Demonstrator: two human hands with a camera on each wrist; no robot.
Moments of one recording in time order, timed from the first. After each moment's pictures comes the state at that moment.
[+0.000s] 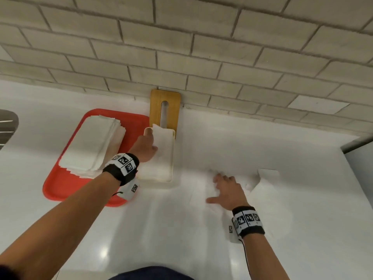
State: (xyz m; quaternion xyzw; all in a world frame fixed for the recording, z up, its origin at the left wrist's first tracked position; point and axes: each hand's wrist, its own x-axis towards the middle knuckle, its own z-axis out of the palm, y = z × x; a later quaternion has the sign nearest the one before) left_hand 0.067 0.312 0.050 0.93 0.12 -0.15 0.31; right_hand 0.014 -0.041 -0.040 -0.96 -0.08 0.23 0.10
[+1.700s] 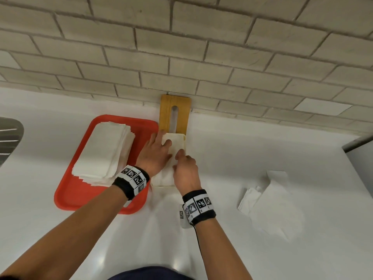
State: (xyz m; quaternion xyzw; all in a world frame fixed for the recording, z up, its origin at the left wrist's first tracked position) left_hand 0.055 0.337 0.026 0.99 -0.08 -0.03 0.08; right_hand 0.017 0.188 0.025 -0.96 -0.07 0.05 0.26
